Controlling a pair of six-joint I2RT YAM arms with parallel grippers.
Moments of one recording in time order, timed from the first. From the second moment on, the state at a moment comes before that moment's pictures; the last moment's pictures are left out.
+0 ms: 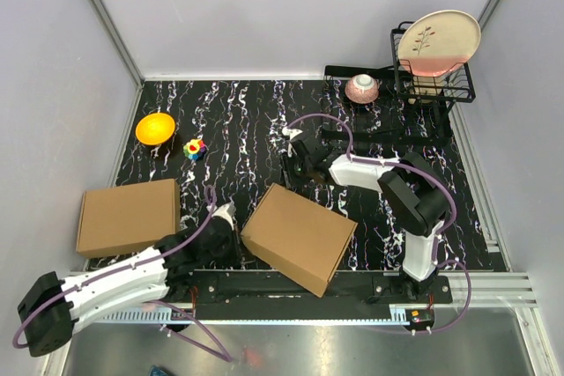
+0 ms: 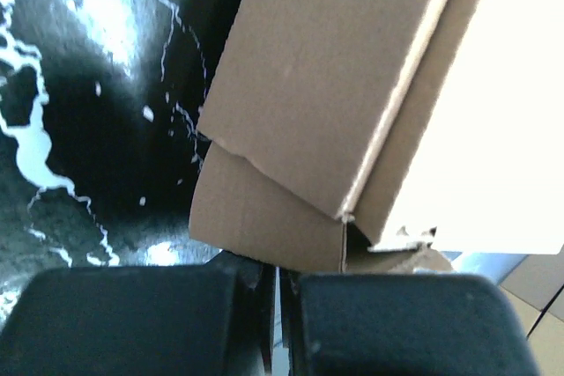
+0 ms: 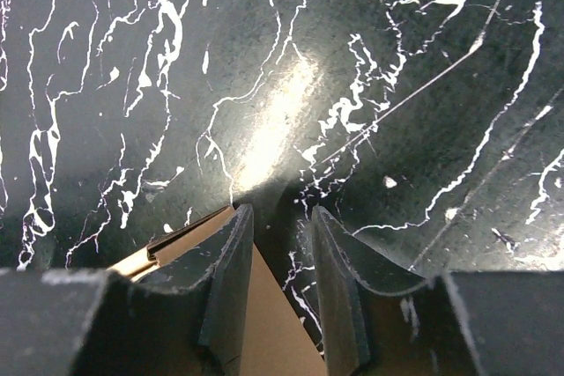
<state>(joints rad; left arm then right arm) -0.96 0.63 0.17 -0.40 0.04 -1.11 0.74 1.90 1.14 -0.06 -0.15 0.40</state>
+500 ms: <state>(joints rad) -0.87 1.04 0.23 -0.02 0.18 -1.01 0.70 1.88 1.10 0.01 -0.05 0.39</state>
